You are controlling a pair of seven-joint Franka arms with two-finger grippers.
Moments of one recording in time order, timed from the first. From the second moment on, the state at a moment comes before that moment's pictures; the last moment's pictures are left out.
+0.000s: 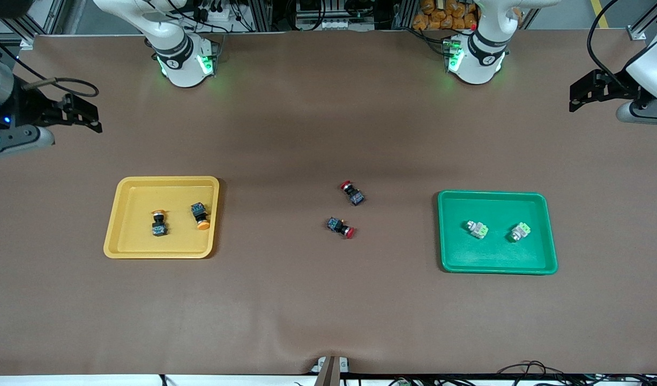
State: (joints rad) left arm -0.06 -0.05 -0.03 -1.53 0.05 1.37 0.07; right arm 0.09 0.02 -0.02 -1.49 0.02 1.39 -0.17
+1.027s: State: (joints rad) left arm -0.06 -0.02 -0.03 -1.53 0.05 1.38 0.07; right arm 0.00 -0.08 -0.04 -1.78 0.02 1.62 -0.25
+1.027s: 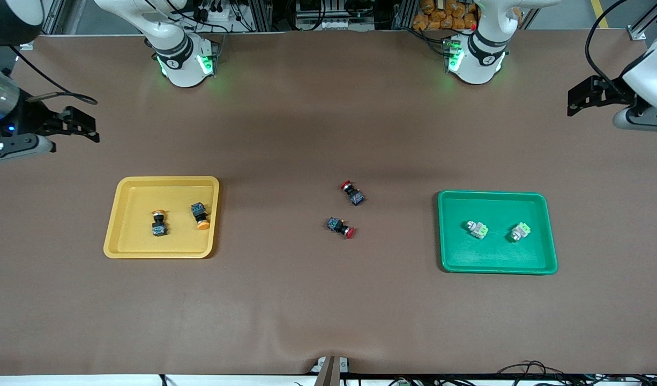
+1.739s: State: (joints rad) left arm -0.05 -0.01 -0.04 -1.52 0.05 1.38 0.05; right arm 0.01 -0.11 -0.02 -1.78 0.02 1.59 -0.16
